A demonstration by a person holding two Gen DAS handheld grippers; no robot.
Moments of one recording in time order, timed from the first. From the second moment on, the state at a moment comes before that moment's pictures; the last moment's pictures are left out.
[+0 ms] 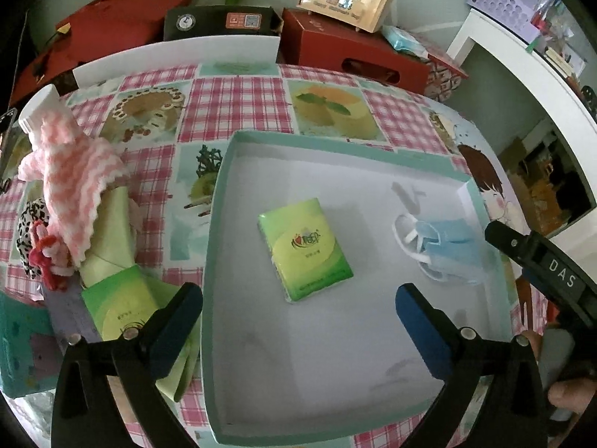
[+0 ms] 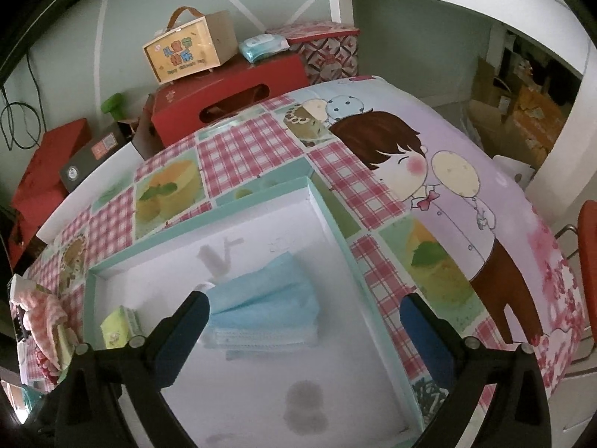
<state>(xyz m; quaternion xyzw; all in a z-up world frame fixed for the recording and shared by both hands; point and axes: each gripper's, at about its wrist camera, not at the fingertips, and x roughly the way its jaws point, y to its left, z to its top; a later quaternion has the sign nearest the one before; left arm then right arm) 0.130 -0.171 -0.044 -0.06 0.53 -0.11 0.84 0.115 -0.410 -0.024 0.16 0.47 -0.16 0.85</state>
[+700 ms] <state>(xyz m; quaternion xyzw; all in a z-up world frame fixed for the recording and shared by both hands) 0.135 -0.135 -0.010 -0.09 0.48 -0.11 0.87 0.119 -0.394 -0.009 0.19 0.45 -0.12 0.86</state>
